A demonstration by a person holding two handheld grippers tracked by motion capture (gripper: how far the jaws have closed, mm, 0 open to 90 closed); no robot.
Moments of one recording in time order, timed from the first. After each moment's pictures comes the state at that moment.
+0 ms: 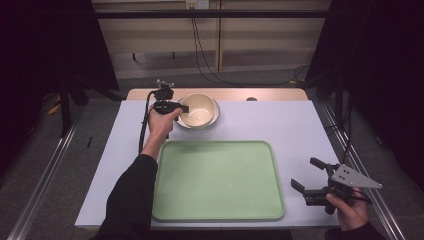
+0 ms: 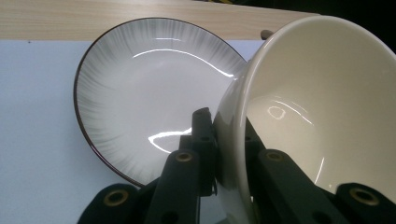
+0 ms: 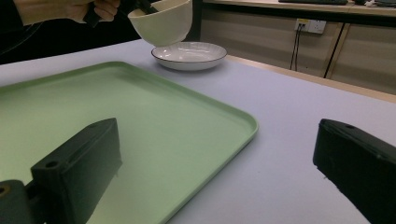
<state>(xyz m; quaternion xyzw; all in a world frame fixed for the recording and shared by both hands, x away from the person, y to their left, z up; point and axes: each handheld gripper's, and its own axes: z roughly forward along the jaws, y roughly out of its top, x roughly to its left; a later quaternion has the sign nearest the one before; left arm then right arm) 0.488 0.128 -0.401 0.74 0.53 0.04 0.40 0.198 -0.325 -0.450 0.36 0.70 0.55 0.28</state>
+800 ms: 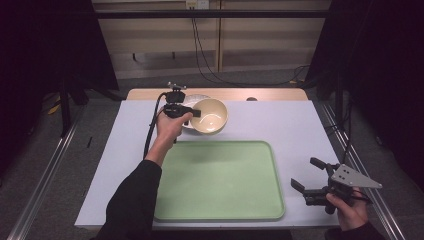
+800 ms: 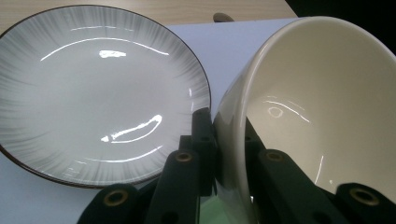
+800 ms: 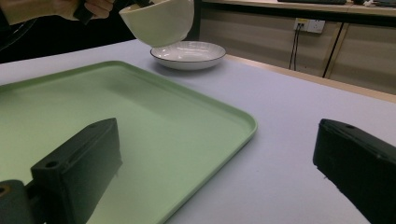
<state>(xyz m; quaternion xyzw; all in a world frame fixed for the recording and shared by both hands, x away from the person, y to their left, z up) 0.466 0.096 -0.392 0.78 0.48 0.01 0.41 0.199 -0.325 -0.451 0.36 0.70 0.55 0.28</state>
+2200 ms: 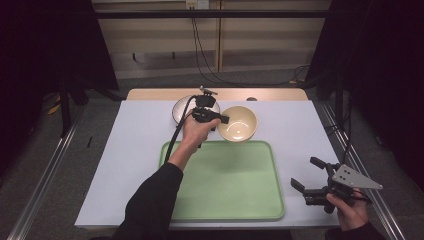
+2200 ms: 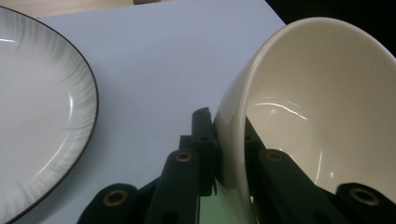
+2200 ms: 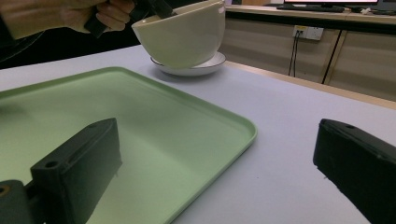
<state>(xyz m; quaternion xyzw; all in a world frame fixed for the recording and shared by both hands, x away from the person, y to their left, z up) 0.446 0.016 -0.395 0.80 0.42 -0.03 0.42 0.199 -0.325 -0.451 0.36 0.69 0.56 0.28</state>
